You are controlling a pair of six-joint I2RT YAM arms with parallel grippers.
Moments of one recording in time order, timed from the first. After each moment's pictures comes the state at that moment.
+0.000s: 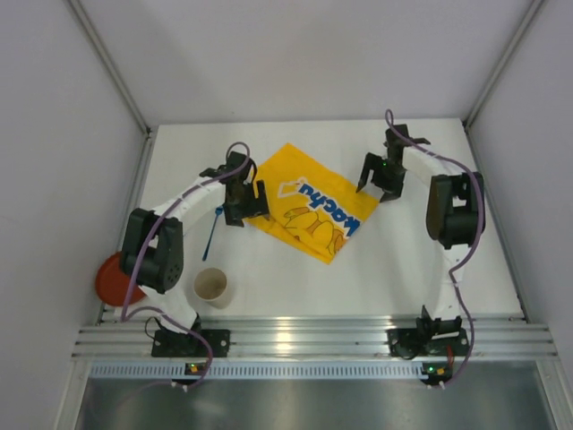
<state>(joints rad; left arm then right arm) -0.36 1.73 1.25 -0.67 0.06 -0.55 0.12 2.13 1.66 -0.76 -0.21 0.44</state>
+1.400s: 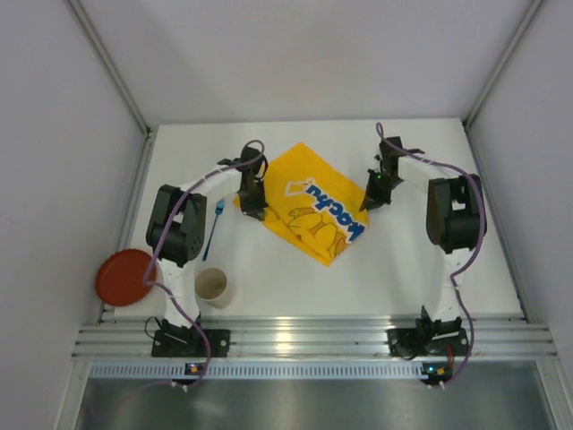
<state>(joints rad) -0.35 2.03 1.45 -0.69 0.07 -0.49 0.17 2.09 1.52 -0.73 -0.29 0.40</state>
